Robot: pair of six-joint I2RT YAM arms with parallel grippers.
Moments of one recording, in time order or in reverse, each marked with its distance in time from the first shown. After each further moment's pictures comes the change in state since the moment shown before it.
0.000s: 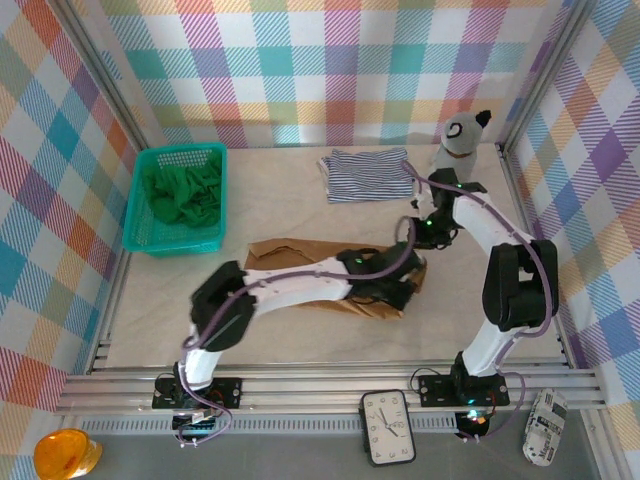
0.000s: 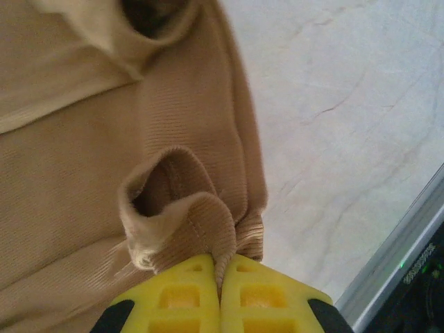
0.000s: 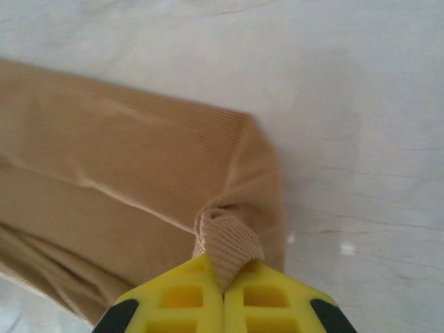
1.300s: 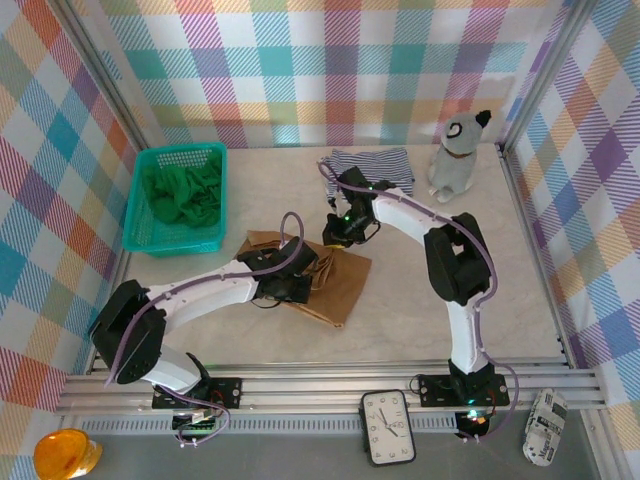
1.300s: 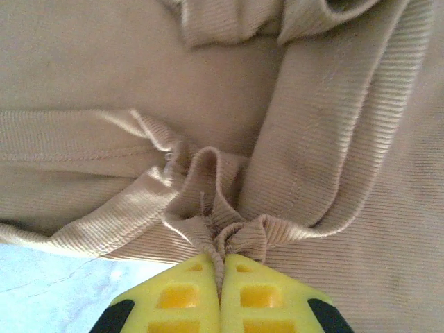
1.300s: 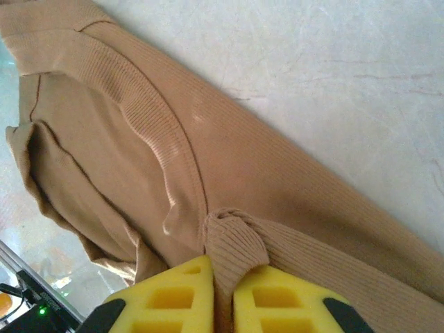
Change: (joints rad) left arm 0.315 -0.459 -0.607 -0.122 -0.100 -0.064; right arm 0.386 0.362 0.309 0.205 -0.197 0.389
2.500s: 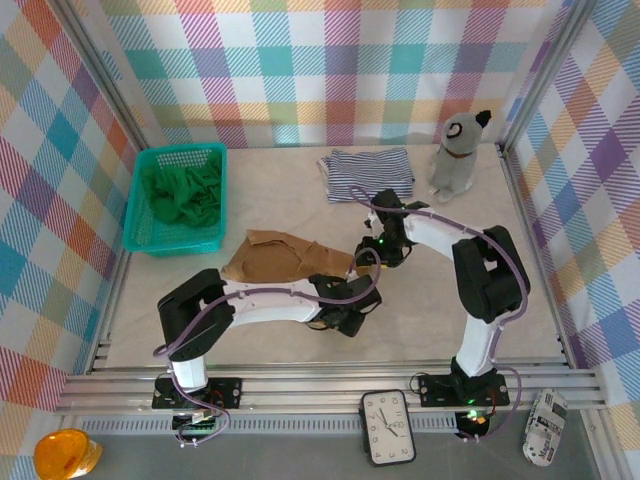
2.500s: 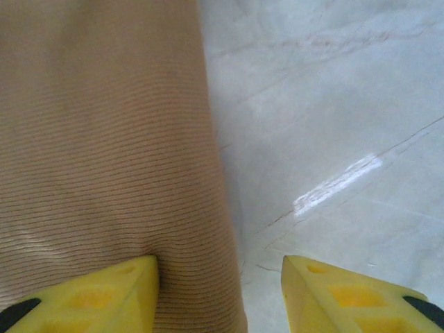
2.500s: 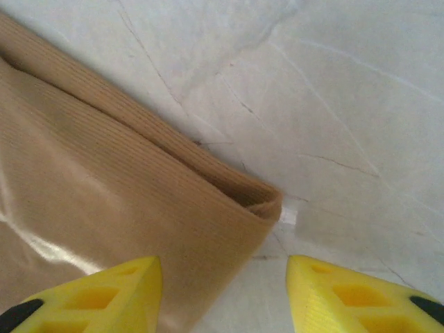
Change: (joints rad) left arm -0.357 0.338 0.239 0.028 -0.069 0.031; right arm -0.106 -0.226 -0.401 0.047 0.185 -0.143
